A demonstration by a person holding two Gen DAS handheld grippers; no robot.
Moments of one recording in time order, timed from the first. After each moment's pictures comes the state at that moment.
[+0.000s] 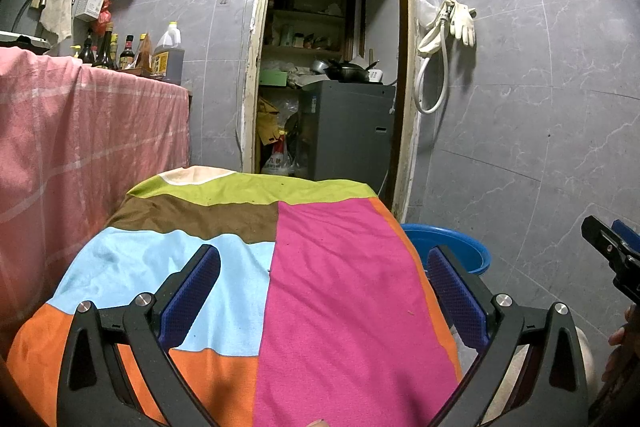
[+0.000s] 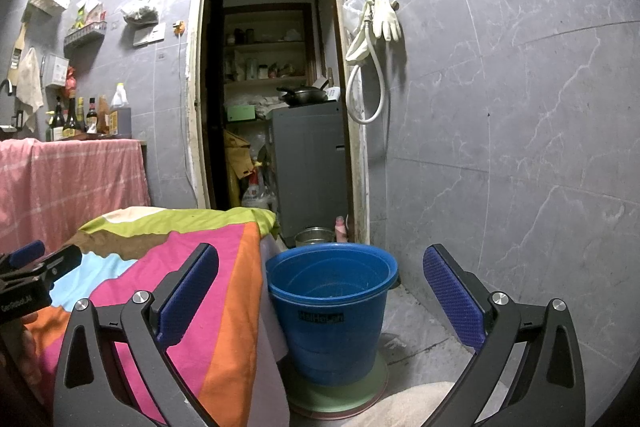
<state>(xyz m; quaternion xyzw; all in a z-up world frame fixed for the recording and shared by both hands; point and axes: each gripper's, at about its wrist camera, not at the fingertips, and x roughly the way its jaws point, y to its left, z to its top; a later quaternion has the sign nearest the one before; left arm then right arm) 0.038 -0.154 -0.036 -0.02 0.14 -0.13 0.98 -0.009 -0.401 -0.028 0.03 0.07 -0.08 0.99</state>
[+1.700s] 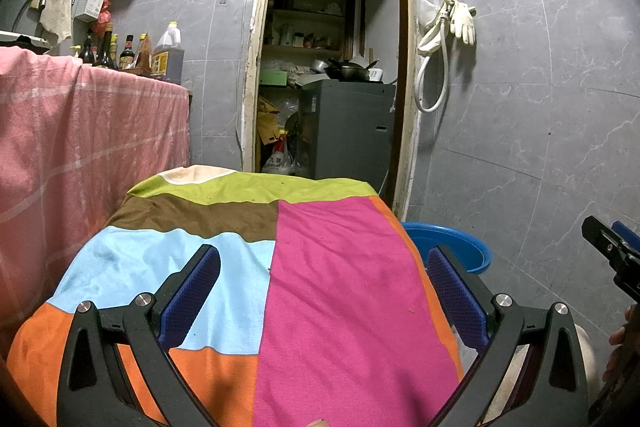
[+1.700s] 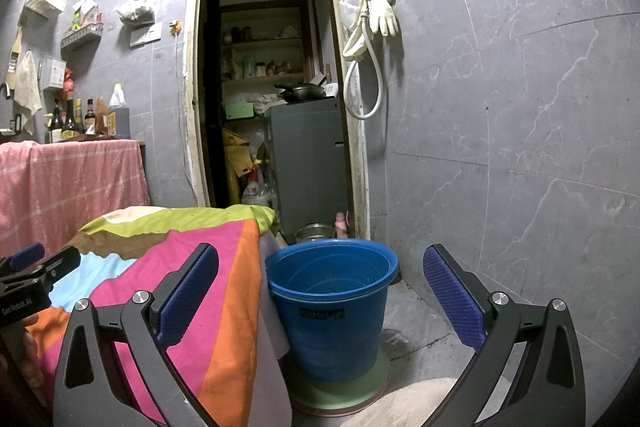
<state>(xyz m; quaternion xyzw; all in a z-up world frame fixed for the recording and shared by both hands) 0.039 -0.151 -0.037 -0.01 0.14 -0.13 0.98 -0.009 -0.400 -0.027 0.03 0.08 -0.08 0.99</state>
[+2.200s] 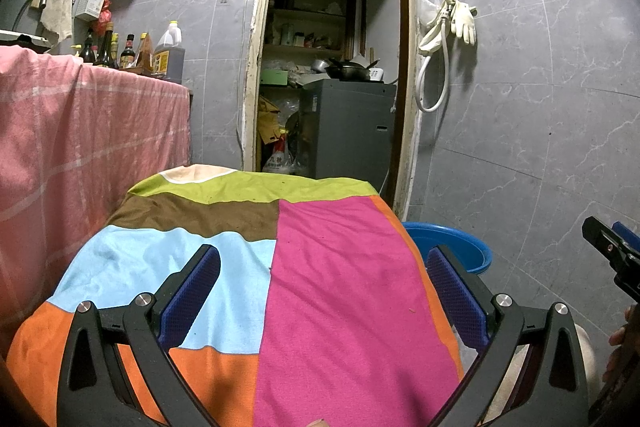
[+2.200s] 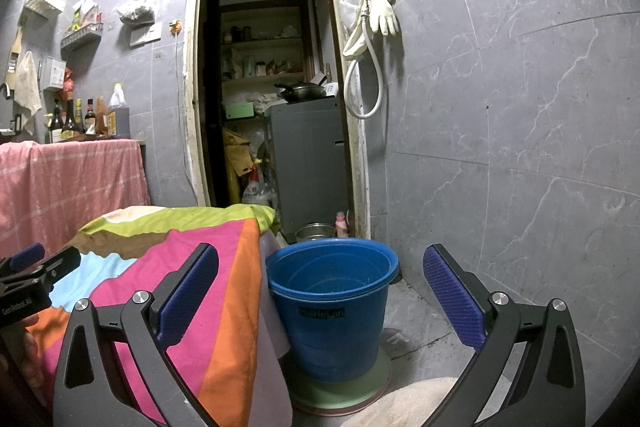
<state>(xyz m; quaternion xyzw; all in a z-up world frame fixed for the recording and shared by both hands) 0.040 -0.149 -0.037 -0.02 0.14 -0.13 0.98 -0.009 -0.399 -0.027 0.04 0.08 -0.08 0.99</state>
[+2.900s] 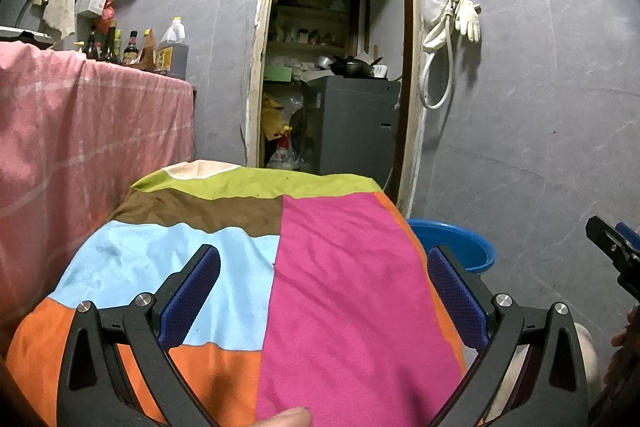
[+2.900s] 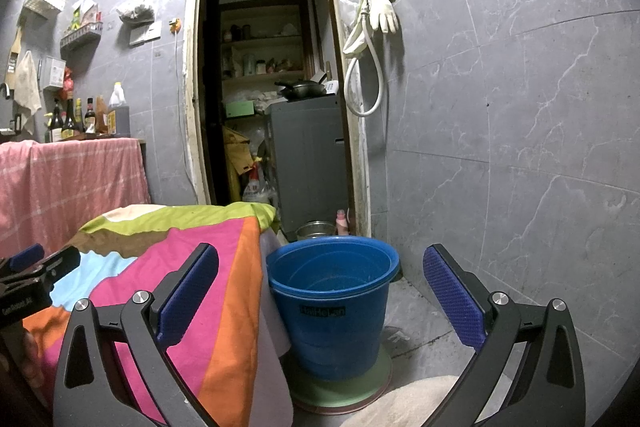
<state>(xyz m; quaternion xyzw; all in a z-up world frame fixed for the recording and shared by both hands) 0.042 -0.146 -0.042 -0.02 0.14 -0.12 0.98 -0.010 -0.398 -0.027 0.04 0.08 -0.08 0.99</state>
